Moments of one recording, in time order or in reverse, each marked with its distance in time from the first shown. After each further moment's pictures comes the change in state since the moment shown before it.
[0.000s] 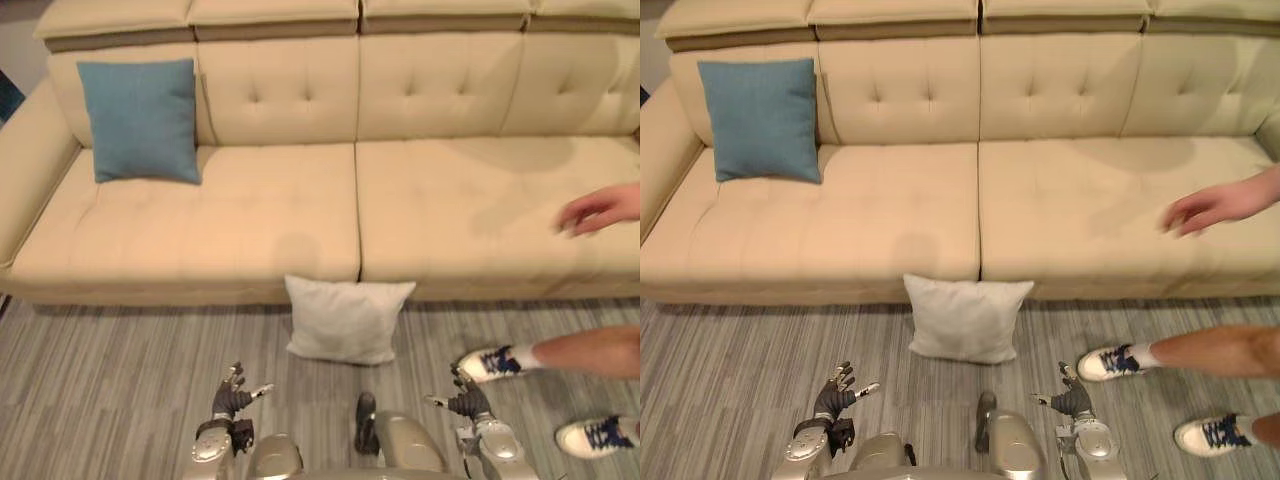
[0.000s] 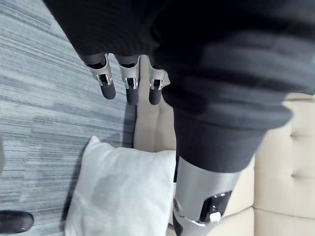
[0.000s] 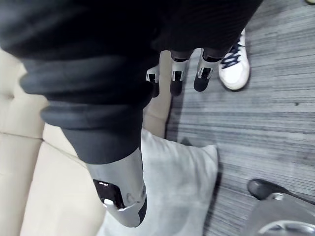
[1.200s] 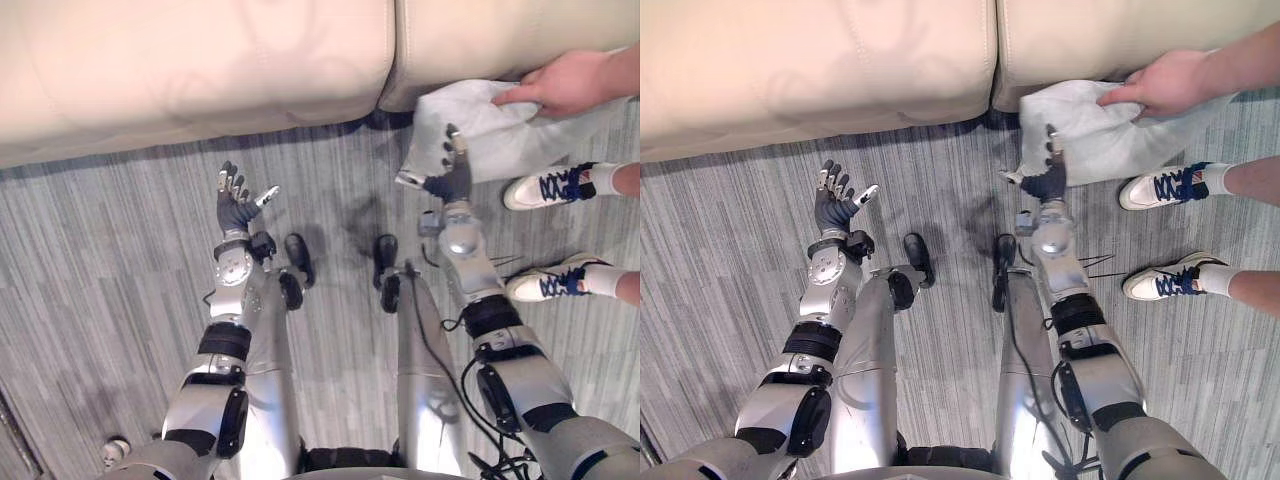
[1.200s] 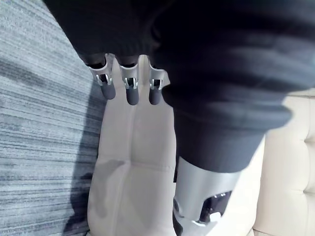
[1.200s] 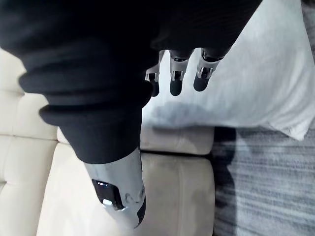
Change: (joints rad) left arm -0.713 -0.030 0.066 -0.180 -0.156 -0.061 0.198; right arm -0.816 0.042 0.129 -0.116 0.097 0.000 -0.257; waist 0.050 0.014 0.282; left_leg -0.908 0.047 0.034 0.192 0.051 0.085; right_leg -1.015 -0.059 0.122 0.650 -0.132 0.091
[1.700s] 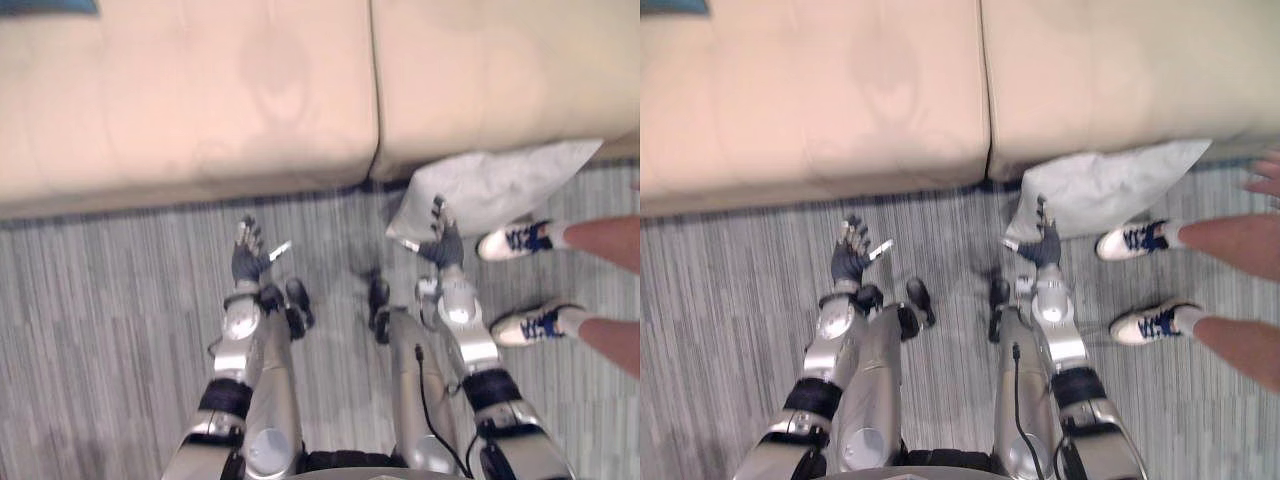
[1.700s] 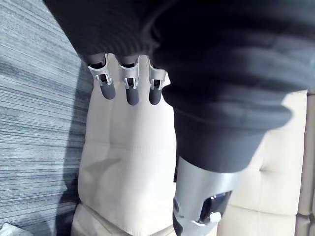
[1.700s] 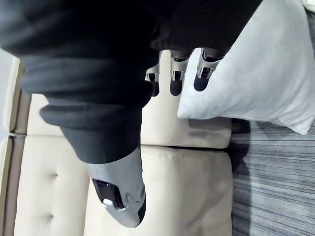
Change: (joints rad) left arm 0.535 0.009 -0.120 -0.078 0.059 0.003 -0.092; right arm 0.682 0.037 -0.015 -0.195 -0.042 -0.038 0.112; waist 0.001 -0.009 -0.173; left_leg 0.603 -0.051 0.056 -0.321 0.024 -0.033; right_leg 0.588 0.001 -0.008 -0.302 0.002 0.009
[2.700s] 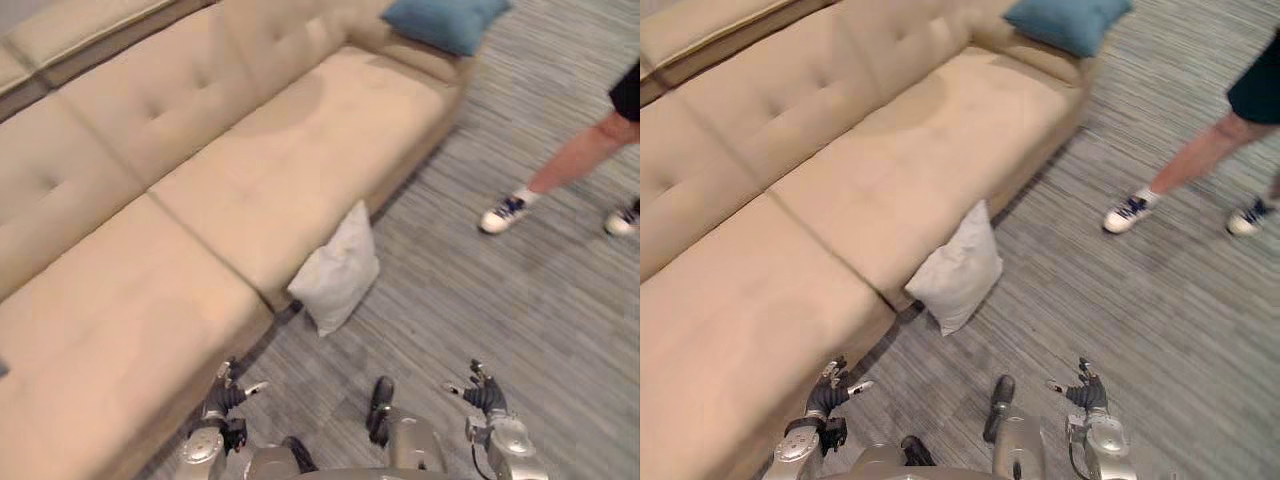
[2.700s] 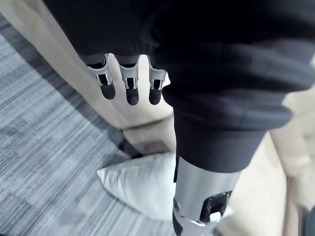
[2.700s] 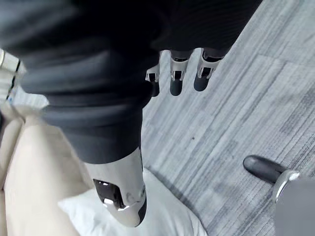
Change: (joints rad) left arm 0.200 0.086 0.036 0.224 0.099 0.047 -0.130; right arm 0.071 -0.067 -0.136 0.396 0.074 0.025 0.131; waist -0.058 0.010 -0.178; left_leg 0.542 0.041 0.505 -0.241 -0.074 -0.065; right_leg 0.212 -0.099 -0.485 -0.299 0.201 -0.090
